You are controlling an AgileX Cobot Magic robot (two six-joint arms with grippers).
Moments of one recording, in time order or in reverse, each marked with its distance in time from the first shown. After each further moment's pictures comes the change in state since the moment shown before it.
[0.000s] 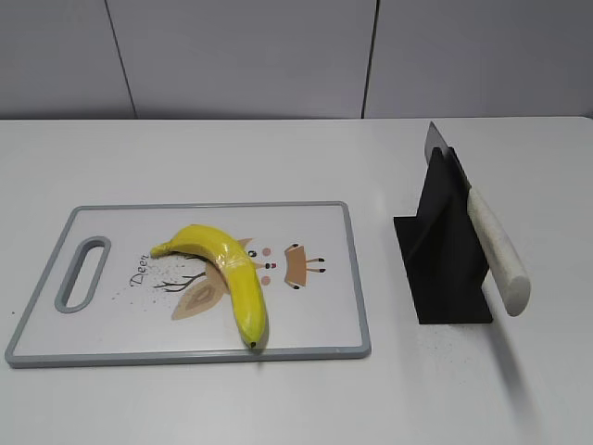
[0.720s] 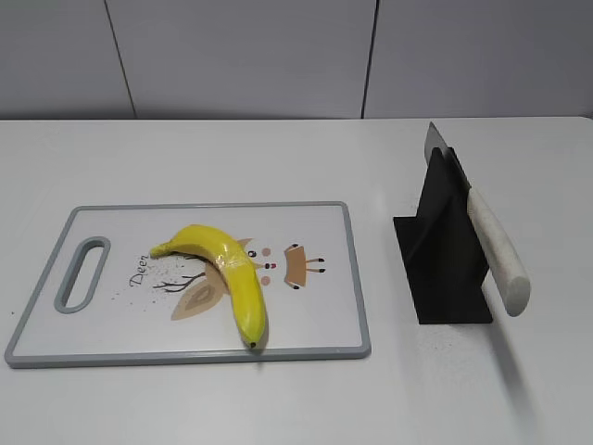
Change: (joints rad) left arm 0.000 0.000 0.000 0.000 0.000 0.000; right arm -0.150 -0.312 0.002 0.016 -0.001 -0.002
